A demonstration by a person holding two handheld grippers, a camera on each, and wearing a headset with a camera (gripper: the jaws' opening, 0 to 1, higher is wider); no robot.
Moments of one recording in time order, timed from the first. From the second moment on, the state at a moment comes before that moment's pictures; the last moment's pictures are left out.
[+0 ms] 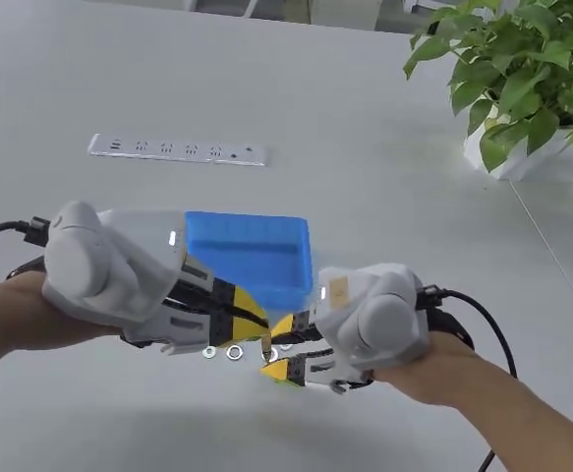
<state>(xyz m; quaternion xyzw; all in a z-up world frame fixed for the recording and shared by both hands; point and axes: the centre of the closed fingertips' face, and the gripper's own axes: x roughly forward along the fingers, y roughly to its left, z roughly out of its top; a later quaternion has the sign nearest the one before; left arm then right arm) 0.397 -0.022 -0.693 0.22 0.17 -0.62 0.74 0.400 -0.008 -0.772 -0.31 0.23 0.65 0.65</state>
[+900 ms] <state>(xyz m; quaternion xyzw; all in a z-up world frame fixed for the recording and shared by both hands) 0.411 -0.024 -0.701 0.21 0.18 -0.62 0.74 0.405 -0.013 -0.775 -0.30 0.24 0.65 0.66</state>
